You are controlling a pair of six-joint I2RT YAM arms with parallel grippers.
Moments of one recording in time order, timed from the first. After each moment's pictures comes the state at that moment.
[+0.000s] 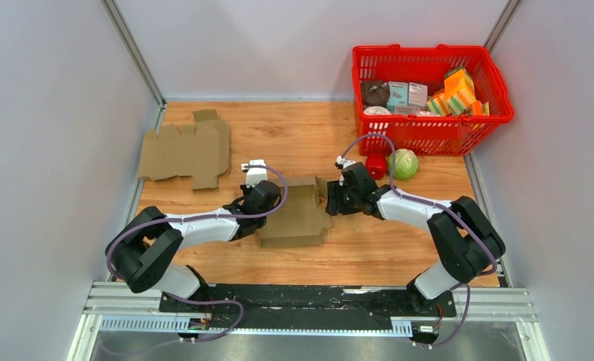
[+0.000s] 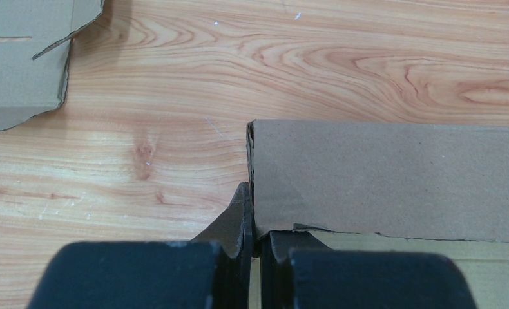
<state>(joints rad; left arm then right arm) -0.78 1.45 0.60 0.17 -0.71 -0.53 0.58 1.55 0.77 -0.11 -0.09 0.41</state>
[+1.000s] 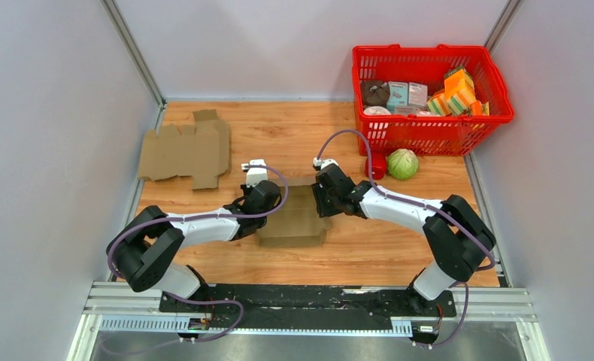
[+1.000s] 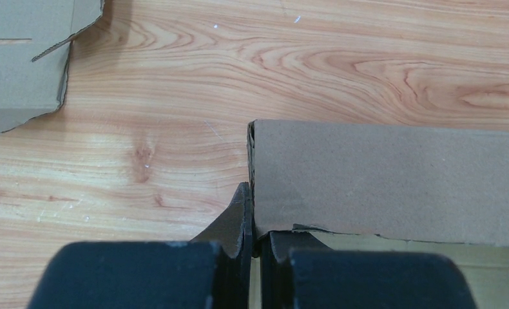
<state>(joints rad) -0.78 1.46 0.60 0.18 -0.72 -0.52 0.77 1.60 0.93 -0.28 0.09 0.40</state>
